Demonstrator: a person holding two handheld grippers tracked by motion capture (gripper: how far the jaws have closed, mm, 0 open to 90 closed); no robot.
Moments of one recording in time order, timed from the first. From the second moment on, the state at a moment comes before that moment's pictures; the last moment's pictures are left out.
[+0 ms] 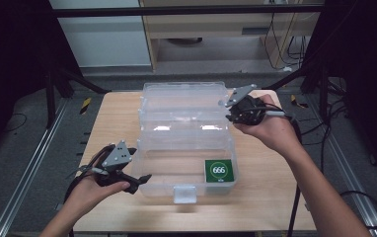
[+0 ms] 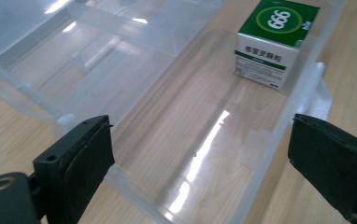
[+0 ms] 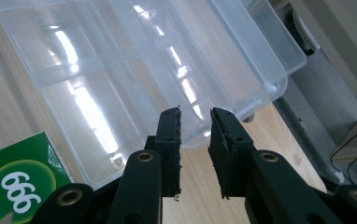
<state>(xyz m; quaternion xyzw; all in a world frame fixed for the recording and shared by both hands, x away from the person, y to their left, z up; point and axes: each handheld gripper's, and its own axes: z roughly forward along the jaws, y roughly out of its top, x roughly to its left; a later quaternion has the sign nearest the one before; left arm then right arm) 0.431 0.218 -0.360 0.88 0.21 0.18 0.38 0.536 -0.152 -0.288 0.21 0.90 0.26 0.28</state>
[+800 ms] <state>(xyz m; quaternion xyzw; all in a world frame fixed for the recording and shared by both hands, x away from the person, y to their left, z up) 0.426 0.191 -0.383 0.93 0.14 0.12 0.32 0.579 -0.094 -0.304 0.11 0.95 0.18 0.23</state>
